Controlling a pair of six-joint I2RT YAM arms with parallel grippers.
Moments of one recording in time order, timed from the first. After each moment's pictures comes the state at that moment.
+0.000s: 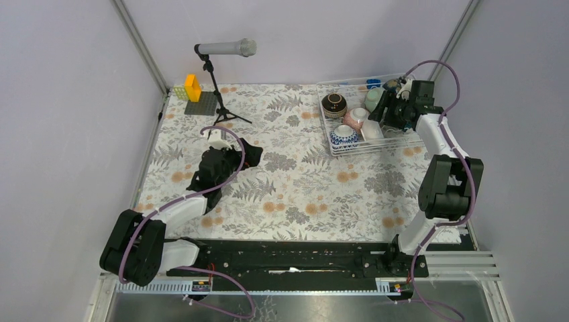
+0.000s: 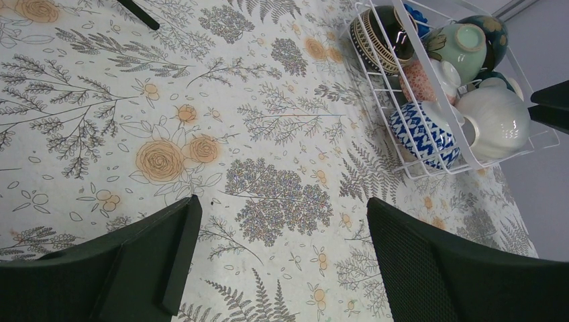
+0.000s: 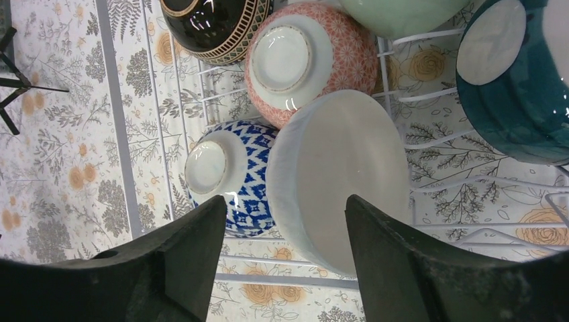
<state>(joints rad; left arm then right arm) -0.36 1.22 0.43 0.57 0.03 -0.58 -0.12 1.75 1.40 -0.43 -0.40 0.22</state>
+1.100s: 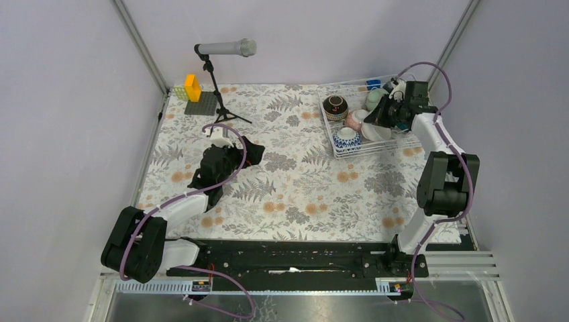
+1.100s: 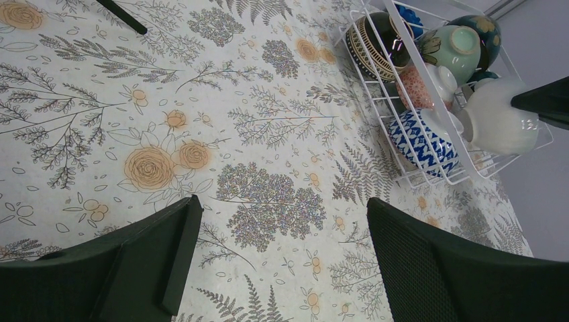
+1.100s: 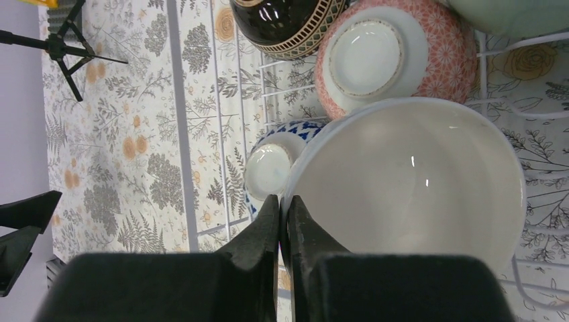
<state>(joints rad) -0.37 1.25 0.46 0.57 0.04 -0.58 -0.10 1.79 1.40 -0.41 -0.55 0.26</state>
